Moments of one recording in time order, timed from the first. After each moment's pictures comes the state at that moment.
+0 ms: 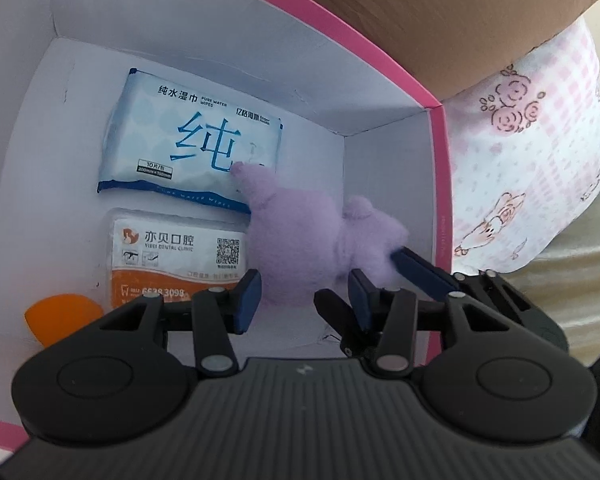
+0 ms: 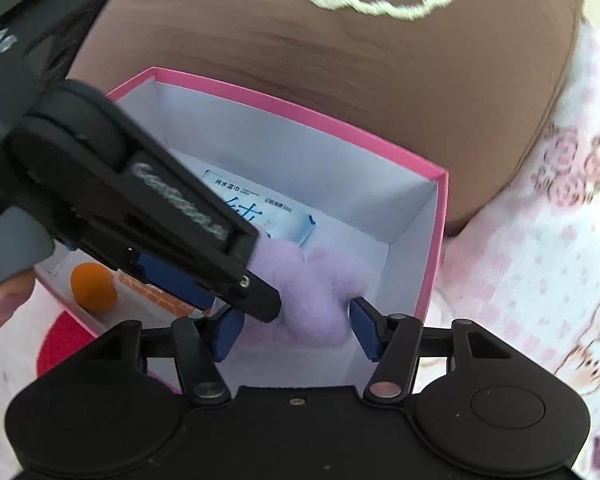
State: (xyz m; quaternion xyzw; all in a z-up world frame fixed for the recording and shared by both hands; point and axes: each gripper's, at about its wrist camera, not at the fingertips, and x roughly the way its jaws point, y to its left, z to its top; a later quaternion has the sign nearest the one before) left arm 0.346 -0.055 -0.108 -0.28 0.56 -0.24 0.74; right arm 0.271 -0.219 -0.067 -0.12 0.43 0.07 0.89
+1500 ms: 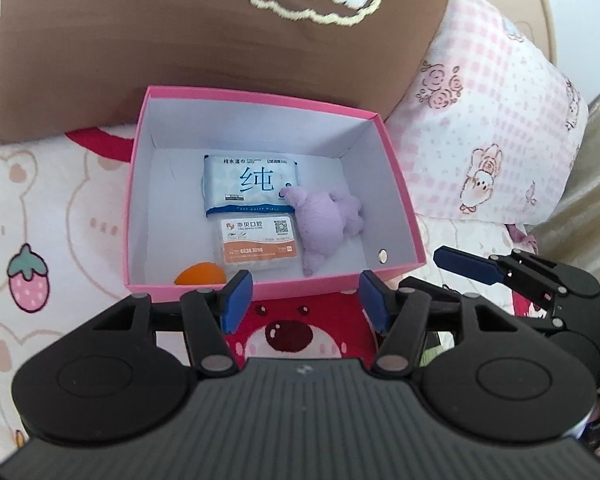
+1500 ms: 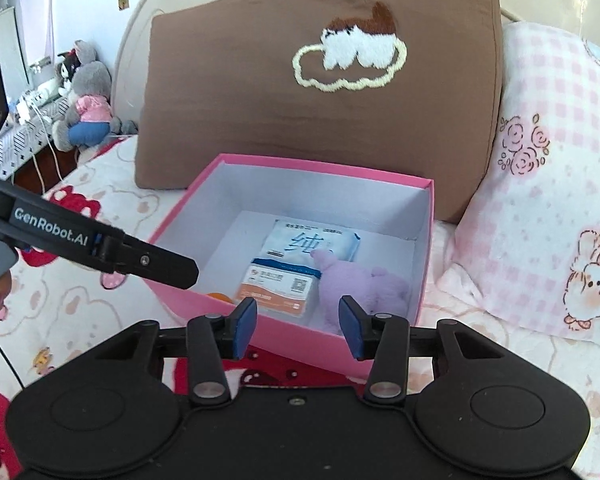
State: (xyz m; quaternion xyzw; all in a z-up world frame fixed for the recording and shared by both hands) left arm 0.219 -0.005 0.021 -0.11 0.47 -0.21 0.85; right arm 0.166 -0.225 0.015 0.00 0.37 0.11 0.92
